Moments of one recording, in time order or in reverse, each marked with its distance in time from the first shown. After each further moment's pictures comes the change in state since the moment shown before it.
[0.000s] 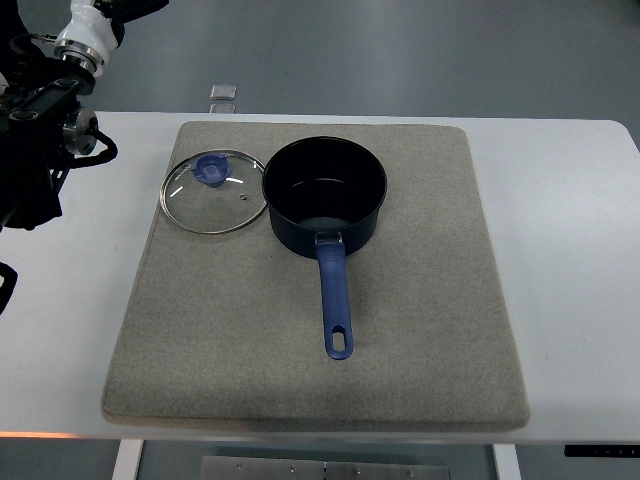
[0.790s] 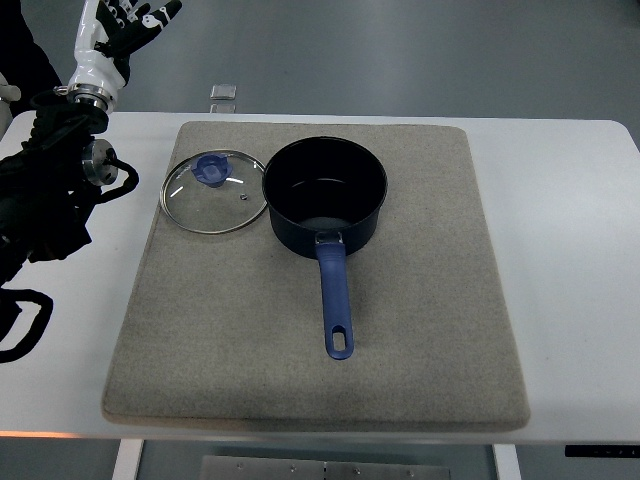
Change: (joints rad) left arm 0.093 -0.047 -0.273 0.000 -0.003 0.012 0.000; right arm 0.000 0.000 0.000 0.000 0.000 0.000 0.000
